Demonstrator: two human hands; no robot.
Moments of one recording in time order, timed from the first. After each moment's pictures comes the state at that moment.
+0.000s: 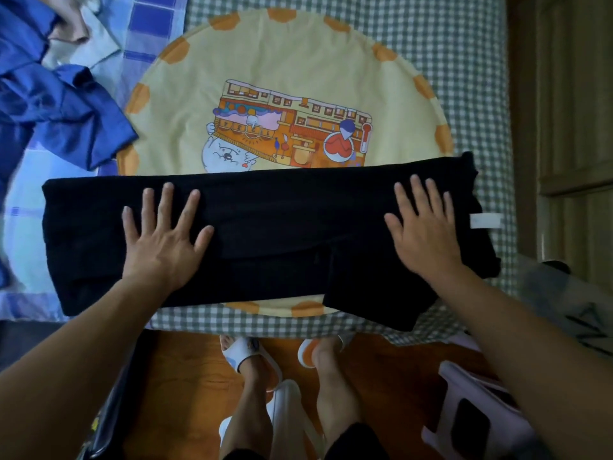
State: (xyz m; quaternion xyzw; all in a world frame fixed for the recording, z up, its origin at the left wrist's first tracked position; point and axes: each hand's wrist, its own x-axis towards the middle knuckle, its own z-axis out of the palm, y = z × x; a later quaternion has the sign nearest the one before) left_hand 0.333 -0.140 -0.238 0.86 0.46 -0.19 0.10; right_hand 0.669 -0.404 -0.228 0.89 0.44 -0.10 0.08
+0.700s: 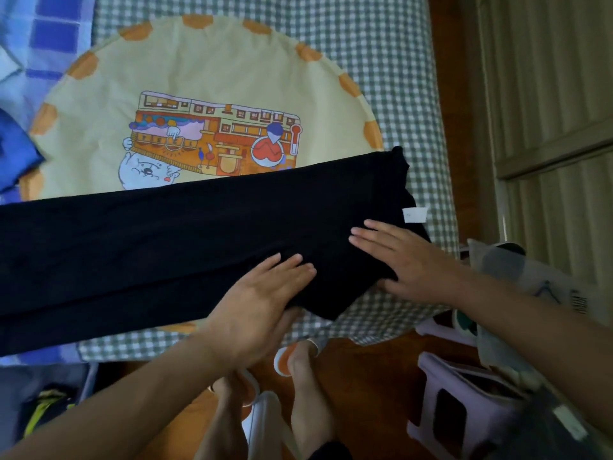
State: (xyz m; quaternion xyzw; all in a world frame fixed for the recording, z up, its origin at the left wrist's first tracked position) left_hand 0.455 -0.310 -0.171 0.92 0.08 -0.06 0.38; right_hand 0.726 -0.500 -0.196 0.71 0.64 -0.28 0.00
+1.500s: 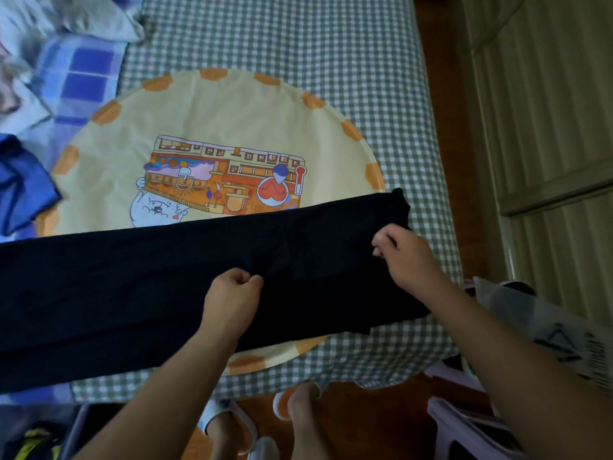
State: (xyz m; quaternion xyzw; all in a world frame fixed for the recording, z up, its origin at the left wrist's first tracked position) left_hand 0.503 -0.273 -0.189 0.59 0.61 -0.05 0.52; right_hand 0.738 -0.432 -0.195 0.89 0.25 -0.29 -0.26
